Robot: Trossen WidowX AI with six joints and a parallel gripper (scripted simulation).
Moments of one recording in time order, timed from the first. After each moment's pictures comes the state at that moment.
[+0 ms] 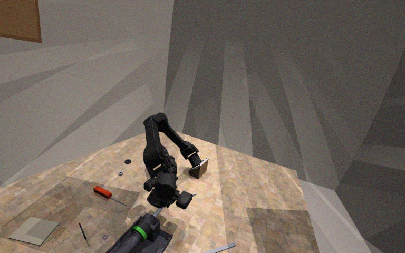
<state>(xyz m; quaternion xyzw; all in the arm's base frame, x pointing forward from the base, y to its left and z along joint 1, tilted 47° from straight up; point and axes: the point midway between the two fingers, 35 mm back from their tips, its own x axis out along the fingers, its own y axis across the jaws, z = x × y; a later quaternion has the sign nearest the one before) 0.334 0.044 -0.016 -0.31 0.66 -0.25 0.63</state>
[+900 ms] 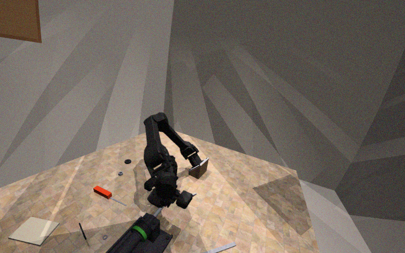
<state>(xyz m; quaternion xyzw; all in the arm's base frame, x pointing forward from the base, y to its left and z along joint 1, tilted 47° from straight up) 0.331 0.044 -0.015 -0.31 0.66 -0.25 0.64</state>
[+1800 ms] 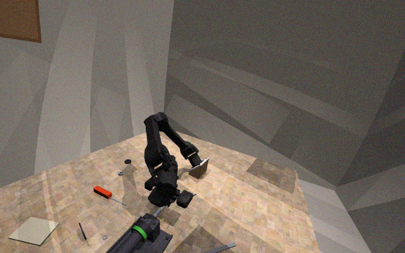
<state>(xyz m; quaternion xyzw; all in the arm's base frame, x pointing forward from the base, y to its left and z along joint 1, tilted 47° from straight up) 0.329 0.044 -0.015 -0.31 0.66 -0.25 0.64</state>
